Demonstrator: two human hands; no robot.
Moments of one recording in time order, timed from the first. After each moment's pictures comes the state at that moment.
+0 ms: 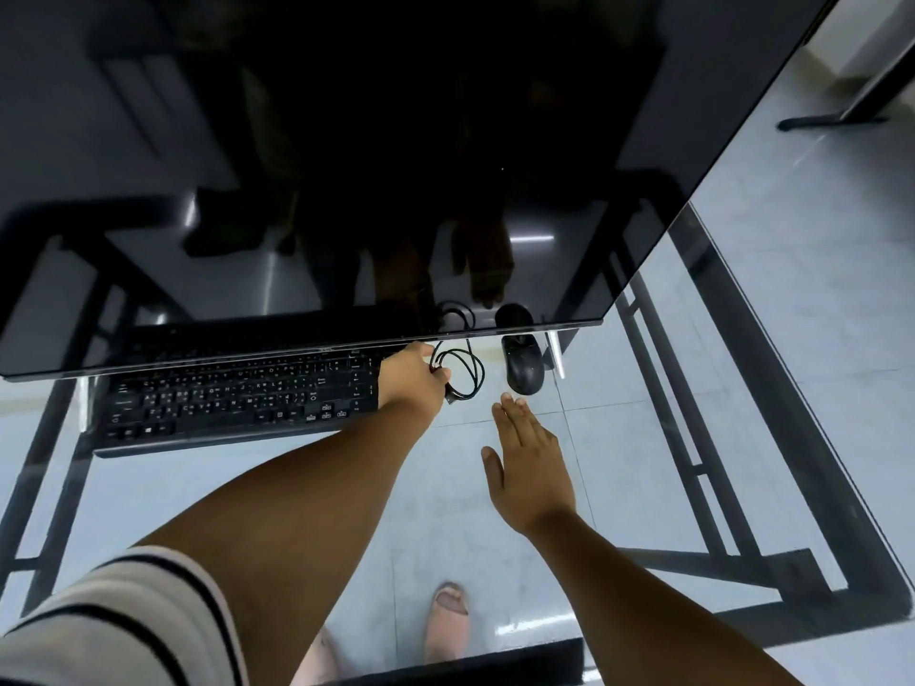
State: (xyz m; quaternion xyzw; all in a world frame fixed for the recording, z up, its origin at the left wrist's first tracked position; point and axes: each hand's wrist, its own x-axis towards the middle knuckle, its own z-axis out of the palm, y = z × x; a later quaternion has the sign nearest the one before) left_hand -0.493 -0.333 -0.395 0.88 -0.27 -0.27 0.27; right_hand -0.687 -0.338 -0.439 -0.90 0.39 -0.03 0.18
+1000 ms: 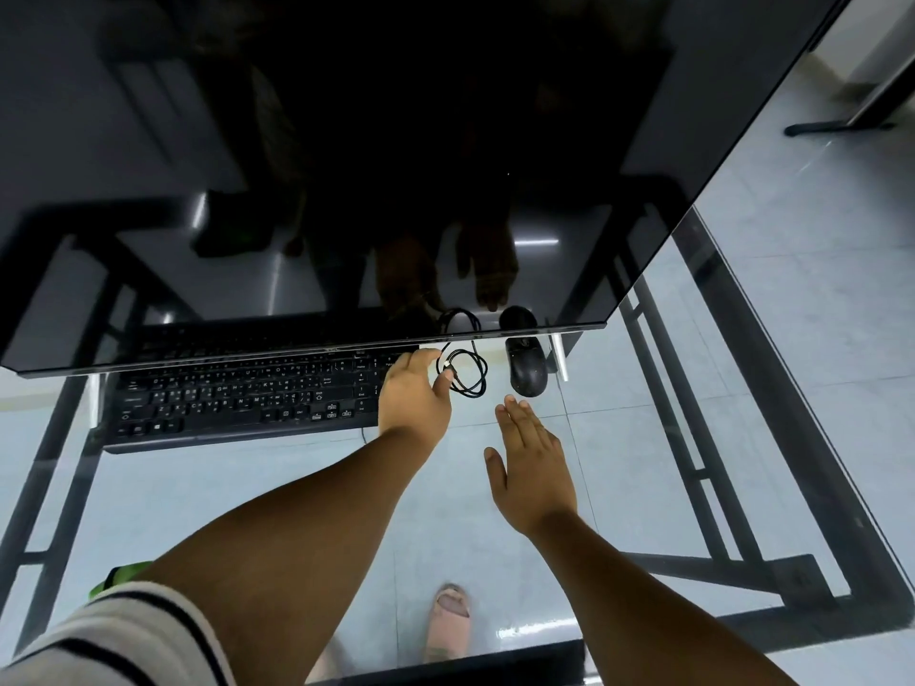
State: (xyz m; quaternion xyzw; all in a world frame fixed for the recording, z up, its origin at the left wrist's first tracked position) left_hand -0.508 -0.307 -0.401 0.86 -0.35 -0.17 0.33; right_hand -0.687 -0.338 -0.442 -0.89 0.40 -0.04 0.19
